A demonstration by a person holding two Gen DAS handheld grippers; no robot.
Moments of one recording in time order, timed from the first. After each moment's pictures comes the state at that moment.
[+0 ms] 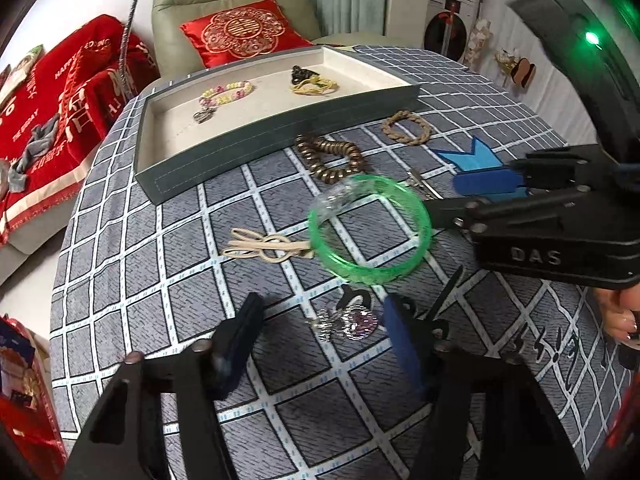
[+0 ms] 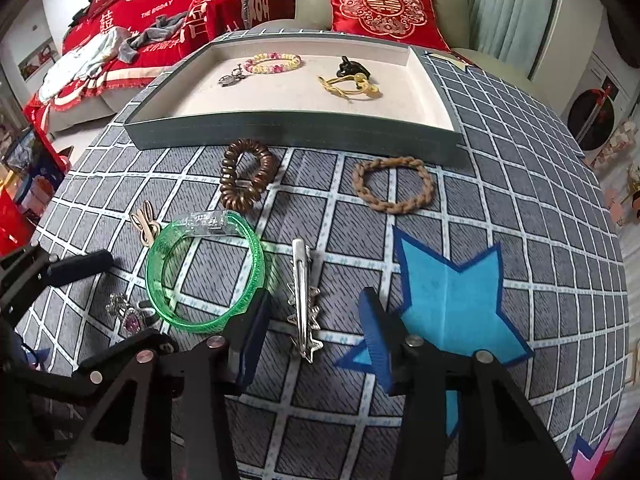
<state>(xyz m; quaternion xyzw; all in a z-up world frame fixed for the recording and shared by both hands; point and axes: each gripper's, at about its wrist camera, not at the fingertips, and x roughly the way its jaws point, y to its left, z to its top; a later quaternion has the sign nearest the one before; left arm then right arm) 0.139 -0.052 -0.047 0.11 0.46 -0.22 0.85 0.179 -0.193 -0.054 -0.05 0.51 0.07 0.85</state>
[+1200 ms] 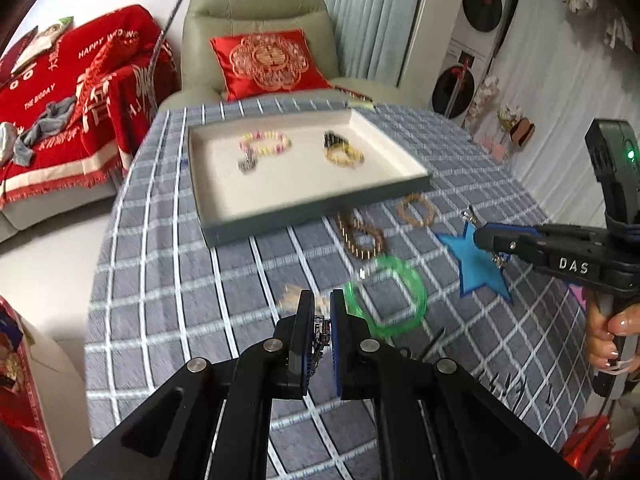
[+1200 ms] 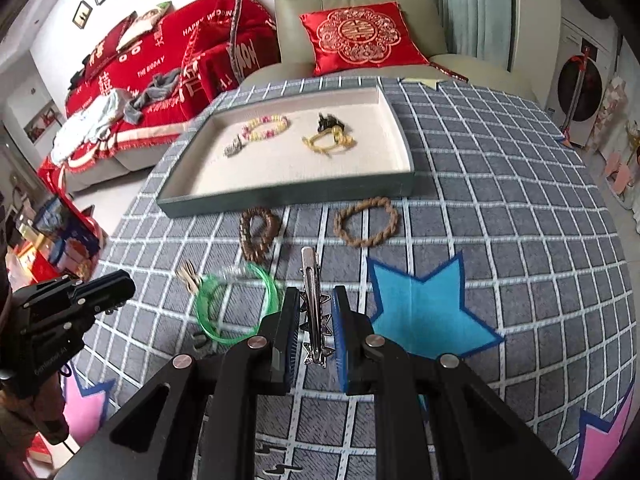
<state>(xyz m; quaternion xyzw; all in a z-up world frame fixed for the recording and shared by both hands) 0.159 -0.002 0.020 0.01 0.42 -0.23 0.88 0.163 -0.227 0.005 0.05 0.47 0.08 0.88</state>
